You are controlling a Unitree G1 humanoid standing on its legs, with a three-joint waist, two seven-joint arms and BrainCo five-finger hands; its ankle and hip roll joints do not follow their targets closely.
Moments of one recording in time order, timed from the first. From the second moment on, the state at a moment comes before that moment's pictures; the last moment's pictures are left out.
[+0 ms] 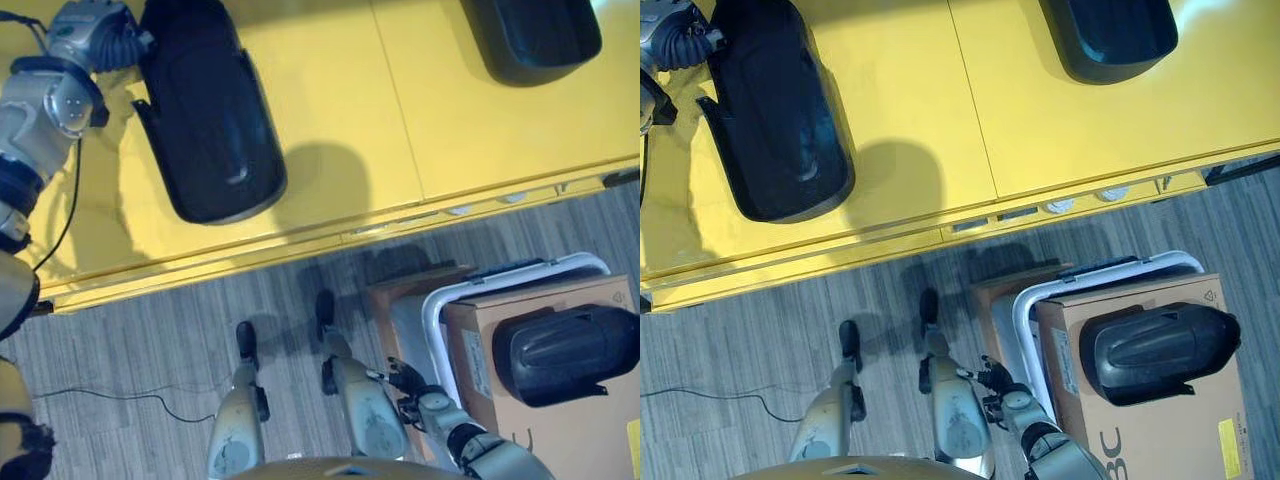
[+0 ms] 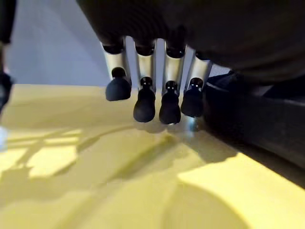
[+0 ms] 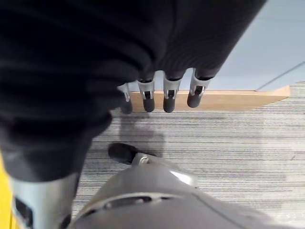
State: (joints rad) left arm -1.42 1.01 -0.99 0.90 0.16 -0.14 0.19; right arm -0.23 -0.24 0.38 1.19 0.21 -0.11 -0.03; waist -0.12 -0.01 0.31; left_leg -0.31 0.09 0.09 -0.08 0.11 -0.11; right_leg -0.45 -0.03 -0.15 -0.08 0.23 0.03
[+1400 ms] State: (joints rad) left arm -0.32 0.70 -0.06 0.09 0.18 -0.19 0.38; right arm 0.01 -0.26 0.26 1.14 0.11 -0.08 -0.08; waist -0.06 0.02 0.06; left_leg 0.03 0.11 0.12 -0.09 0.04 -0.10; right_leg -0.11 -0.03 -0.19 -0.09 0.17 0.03
